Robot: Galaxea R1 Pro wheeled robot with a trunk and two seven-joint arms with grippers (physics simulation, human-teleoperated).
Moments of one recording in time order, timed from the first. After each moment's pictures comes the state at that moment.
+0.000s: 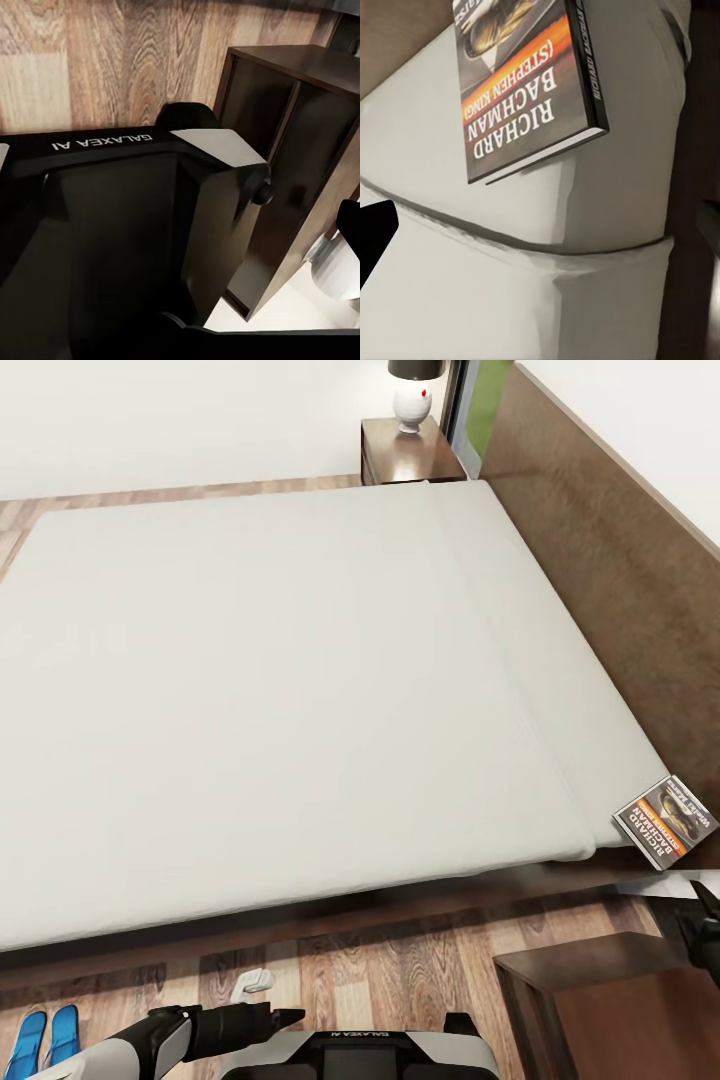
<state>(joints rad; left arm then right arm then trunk) -0.65 0.09 0.31 -0.02 -0.19 0.18 -0.87 -0.48 -0.46 -0.73 -0.38 -1.13 0.35 0.81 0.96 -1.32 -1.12</state>
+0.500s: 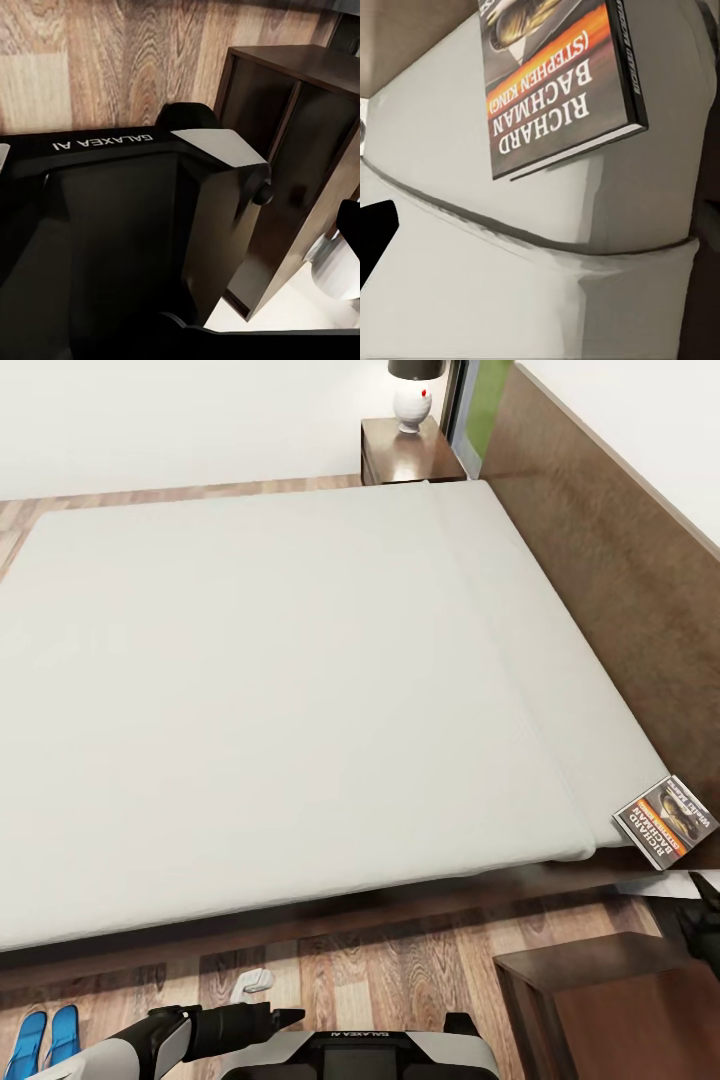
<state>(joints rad) -0.65 0.09 0.31 -0.02 -0.19 0.18 -0.87 -0.48 -0.45 -0.72 -0.43 -1.13 0.37 0.81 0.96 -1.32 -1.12</state>
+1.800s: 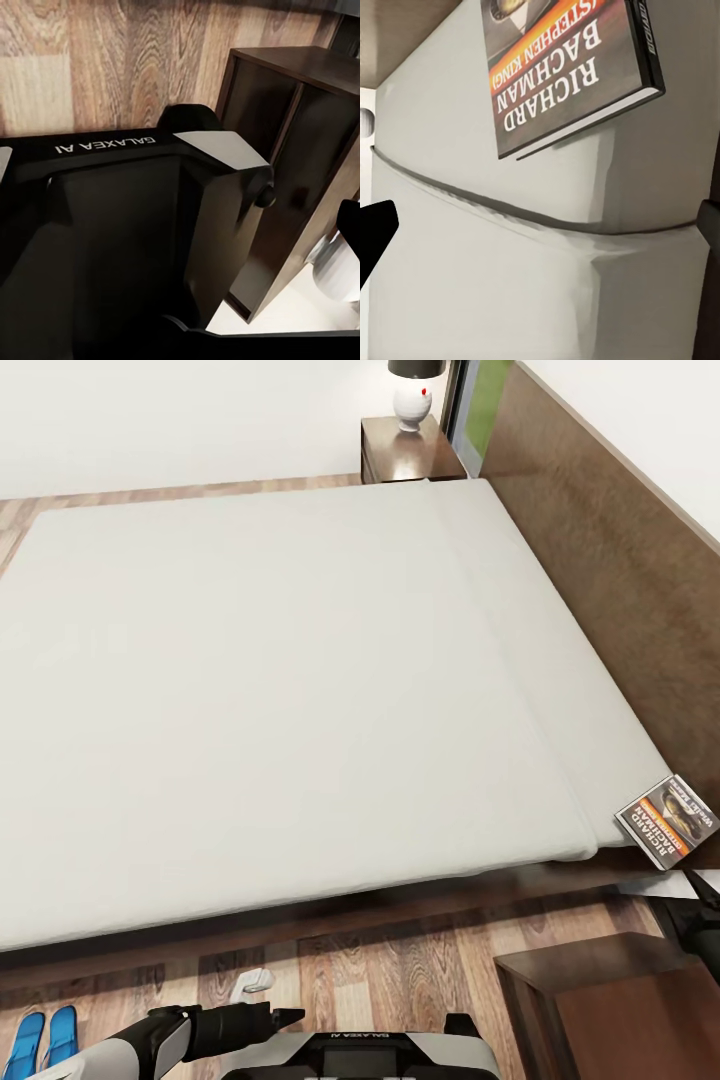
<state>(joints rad) -0.65 0.10 0.31 -0.02 -0.19 0.18 -0.87 -0.48 -0.44 -0.72 -0.45 -1.13 0.44 0.82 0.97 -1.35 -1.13</state>
